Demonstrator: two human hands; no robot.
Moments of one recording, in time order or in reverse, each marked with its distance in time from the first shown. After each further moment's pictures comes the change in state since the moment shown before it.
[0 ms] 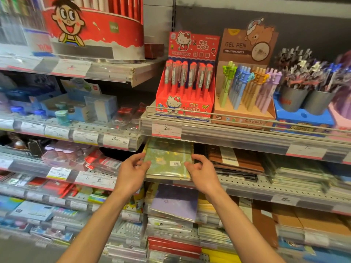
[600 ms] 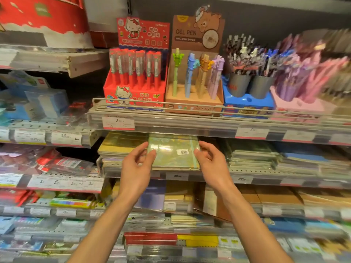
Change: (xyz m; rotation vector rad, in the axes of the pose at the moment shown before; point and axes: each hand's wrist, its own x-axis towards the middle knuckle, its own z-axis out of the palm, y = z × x) left_hand -0.058 0.043 0.111 -0.160 -0.030 0.143; right_hand -0.040 0.025 -0.126 0.099 0.185 -0.102
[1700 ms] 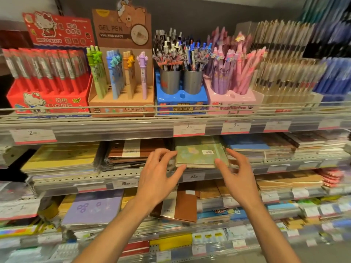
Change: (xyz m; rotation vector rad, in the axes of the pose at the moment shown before) left_hand -0.038 -0.002 0.186 0.638 -0.327 0.605; right_hand -0.023 0.064 -0.201 -0.266 0.349 -0.013
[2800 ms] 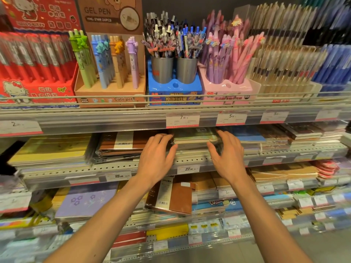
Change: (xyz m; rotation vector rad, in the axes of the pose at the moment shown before) left_hand 0.034 -0.008 0.027 0.058 -0.017 0.009; right_hand 0.056 0.029 0.015 -0.479 0.076 -0.315
